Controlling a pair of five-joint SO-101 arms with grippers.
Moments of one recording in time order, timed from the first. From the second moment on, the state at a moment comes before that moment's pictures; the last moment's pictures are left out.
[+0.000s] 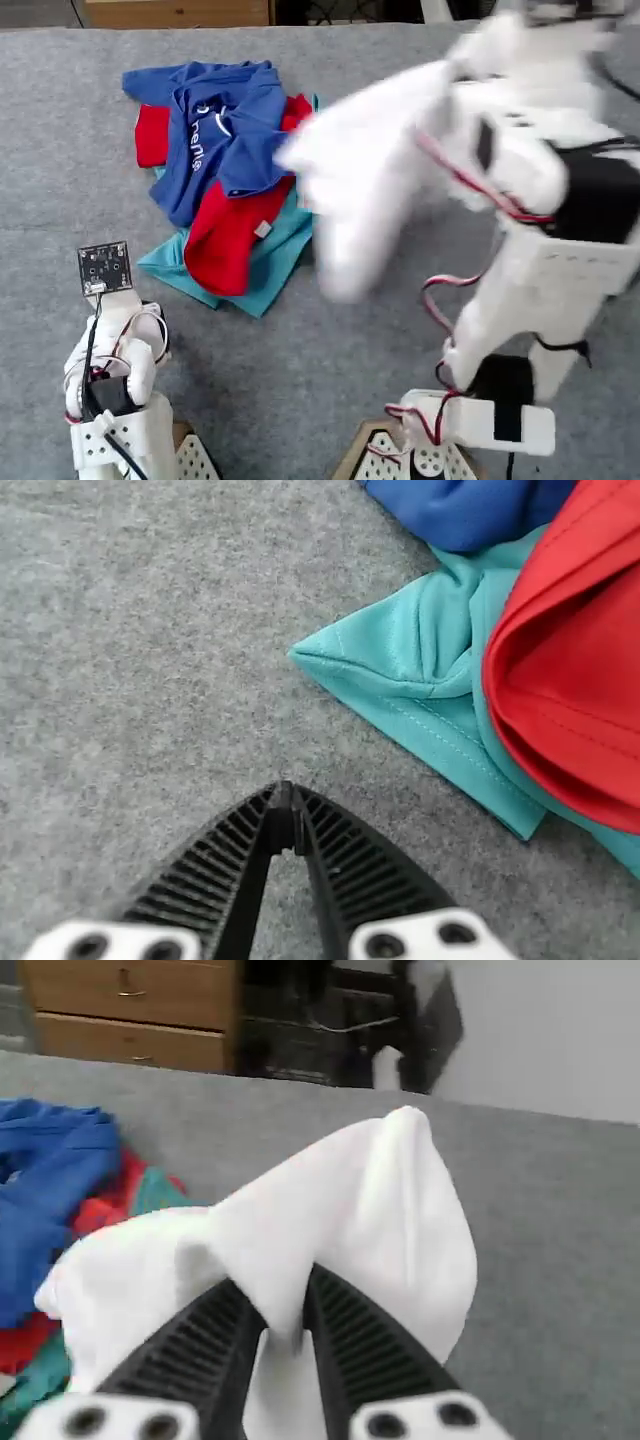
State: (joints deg) left arm -16.6 -103.4 96.6 63.3 -1.6; right arm 10.7 -6.5 -50.1 100.6 9.1
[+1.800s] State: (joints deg) left arm 10.4 5.6 -0.9 70.1 -1.1; right arm 19.4 -9.5 53.0 38.5 21.5
